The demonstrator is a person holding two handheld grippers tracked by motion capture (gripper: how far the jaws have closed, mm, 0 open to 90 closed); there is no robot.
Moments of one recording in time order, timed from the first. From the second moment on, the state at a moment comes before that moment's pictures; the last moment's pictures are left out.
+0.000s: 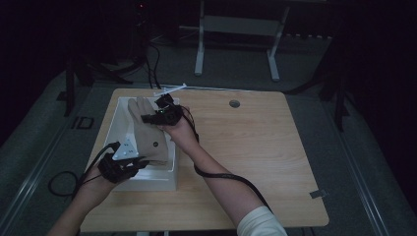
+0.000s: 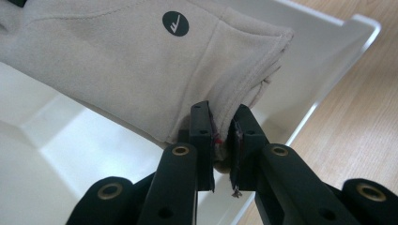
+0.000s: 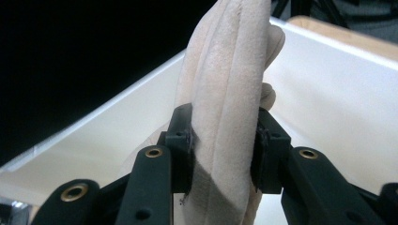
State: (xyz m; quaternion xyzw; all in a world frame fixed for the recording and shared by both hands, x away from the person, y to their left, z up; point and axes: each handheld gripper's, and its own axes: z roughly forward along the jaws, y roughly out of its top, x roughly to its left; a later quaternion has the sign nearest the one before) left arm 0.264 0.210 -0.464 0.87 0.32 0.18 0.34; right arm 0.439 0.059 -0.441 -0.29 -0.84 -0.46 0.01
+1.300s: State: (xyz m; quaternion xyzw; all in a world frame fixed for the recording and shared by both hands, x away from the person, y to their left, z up) left arm 0.272 0.207 -0.465 0.80 0.41 0.16 0.41; right arm 0.432 0.032 -0.425 -0.23 -0.86 -0.45 0.01
